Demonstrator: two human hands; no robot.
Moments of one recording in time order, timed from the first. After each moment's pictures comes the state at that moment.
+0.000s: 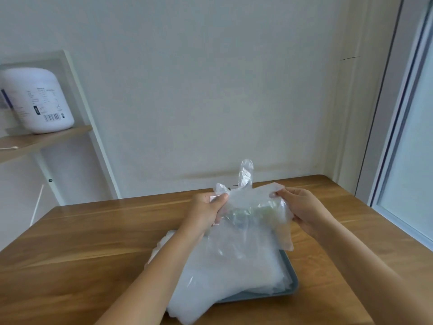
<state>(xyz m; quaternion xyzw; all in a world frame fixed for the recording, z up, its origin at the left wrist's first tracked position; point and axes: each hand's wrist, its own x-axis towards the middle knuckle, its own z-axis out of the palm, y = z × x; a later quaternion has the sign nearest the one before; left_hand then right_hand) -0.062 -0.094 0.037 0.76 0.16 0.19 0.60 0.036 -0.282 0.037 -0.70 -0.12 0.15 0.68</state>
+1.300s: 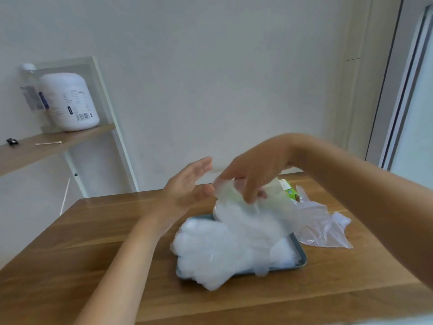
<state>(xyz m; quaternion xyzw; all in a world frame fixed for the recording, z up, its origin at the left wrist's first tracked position) -0.172 -0.059 0.096 0.80 -0.03 0.18 0.58 -0.079 -0.229 0.193 -0.79 -0.56 0.24 0.03</state>
